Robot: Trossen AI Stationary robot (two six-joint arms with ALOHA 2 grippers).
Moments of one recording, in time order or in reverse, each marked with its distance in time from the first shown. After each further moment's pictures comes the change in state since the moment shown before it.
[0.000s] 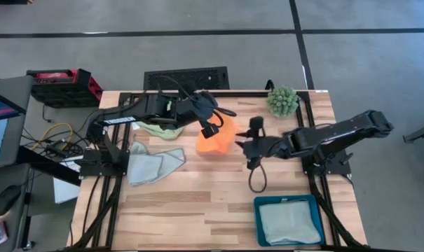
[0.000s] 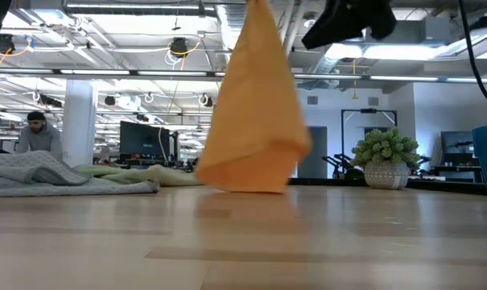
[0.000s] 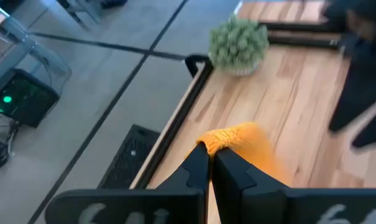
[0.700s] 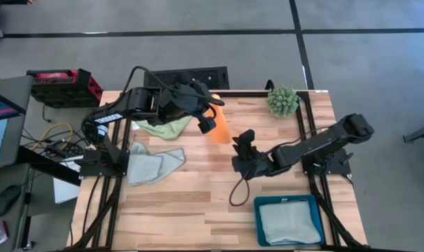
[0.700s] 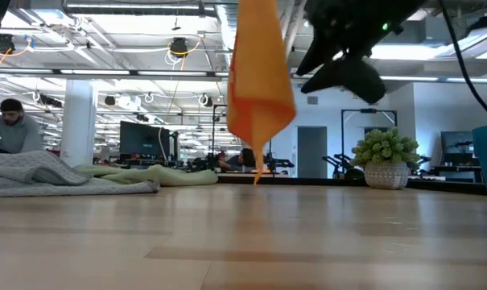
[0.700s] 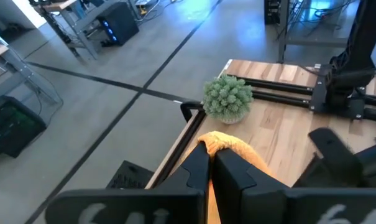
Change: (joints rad) left arm -0.030 0.001 0.187 0.012 0.000 0.034; right arm 0.080 0.277 0.000 0.029 0.368 -0.094
